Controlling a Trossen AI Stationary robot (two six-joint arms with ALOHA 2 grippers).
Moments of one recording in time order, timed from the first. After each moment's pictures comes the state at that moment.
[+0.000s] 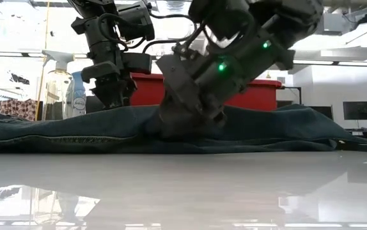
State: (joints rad) left arm 0.15 1.54 0.96 -0.58 -0.06 0.11; right arm 0.22 2.00 1.10 0.27 0.39 0.52
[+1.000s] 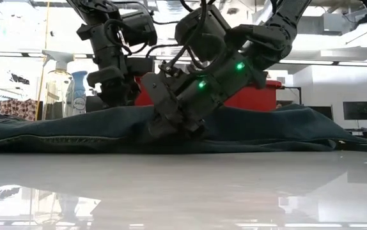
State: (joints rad) left arm 0.20 1.57 0.96 -0.54 -0.02 0.18; right arm 0.13 2.11 1.16 0.35 0.26 0.51
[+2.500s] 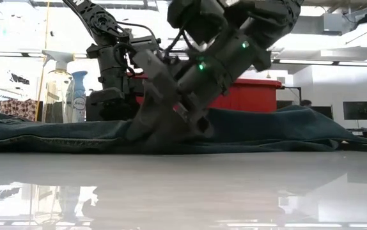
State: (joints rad) left arm 0.29 1.69 0.96 -0.52 0.07 0.28; right arm 0.20 2.08 1.24 0.15 0.21 0.66
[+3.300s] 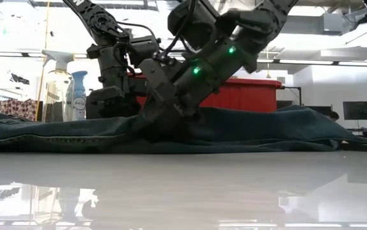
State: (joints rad) left arm 0.29 1.69 0.96 -0.51 0.10 0.28; right arm 0.10 2.07 1.24 0.19 0.19 0.46
